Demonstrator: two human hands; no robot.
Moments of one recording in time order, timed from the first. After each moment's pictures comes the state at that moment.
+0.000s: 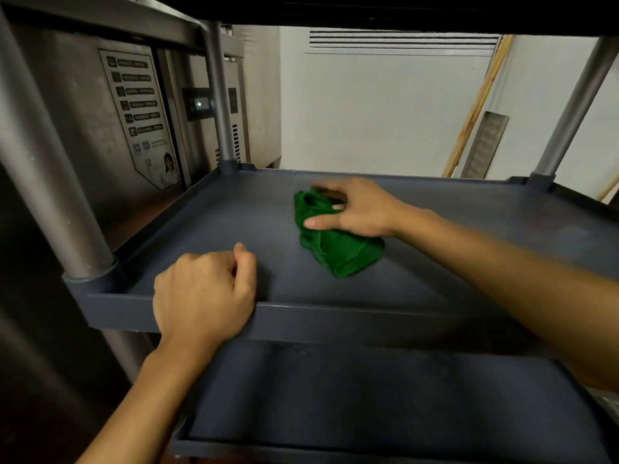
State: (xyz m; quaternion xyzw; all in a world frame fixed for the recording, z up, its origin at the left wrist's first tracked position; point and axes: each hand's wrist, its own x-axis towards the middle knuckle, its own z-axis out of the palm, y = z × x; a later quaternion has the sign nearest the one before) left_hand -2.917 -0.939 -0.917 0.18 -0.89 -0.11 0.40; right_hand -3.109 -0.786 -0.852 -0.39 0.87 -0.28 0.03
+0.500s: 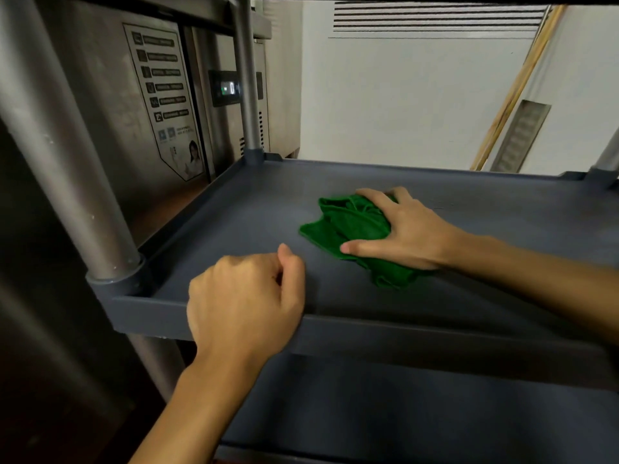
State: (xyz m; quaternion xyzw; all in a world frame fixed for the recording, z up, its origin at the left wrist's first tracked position) left_hand -2.921 -0.941 -0.922 0.16 -0.89 -0.13 0.41; right_hand -3.120 -0.782 -0.893 -0.36 0.92 -0.15 -0.03
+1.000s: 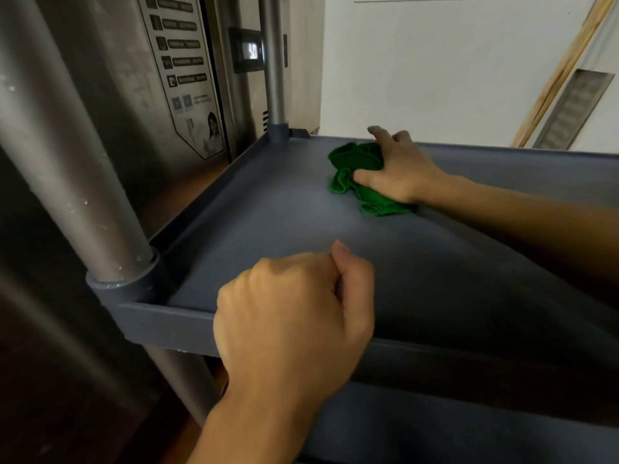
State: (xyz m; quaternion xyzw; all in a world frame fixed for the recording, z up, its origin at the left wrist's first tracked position) left_hand -2.925 -0.942 -0.925 0.14 -0.87 -0.15 0.44; right_hand -3.204 -0.889 -0.894 -0.32 0.92 -0.21 -0.07
